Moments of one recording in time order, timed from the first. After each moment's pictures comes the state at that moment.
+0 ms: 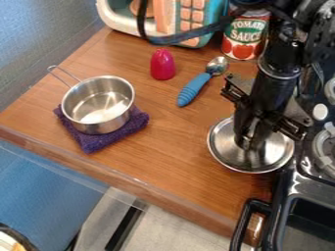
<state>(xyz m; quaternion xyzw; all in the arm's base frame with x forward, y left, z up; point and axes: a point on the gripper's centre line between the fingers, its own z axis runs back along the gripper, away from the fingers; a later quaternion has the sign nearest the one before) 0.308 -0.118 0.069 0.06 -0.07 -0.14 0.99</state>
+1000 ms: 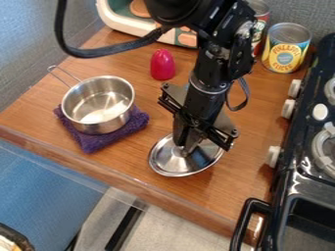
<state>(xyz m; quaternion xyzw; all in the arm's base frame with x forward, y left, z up) 0.272 -0.050 0.052 0.08 -0.04 -0.09 0.99</state>
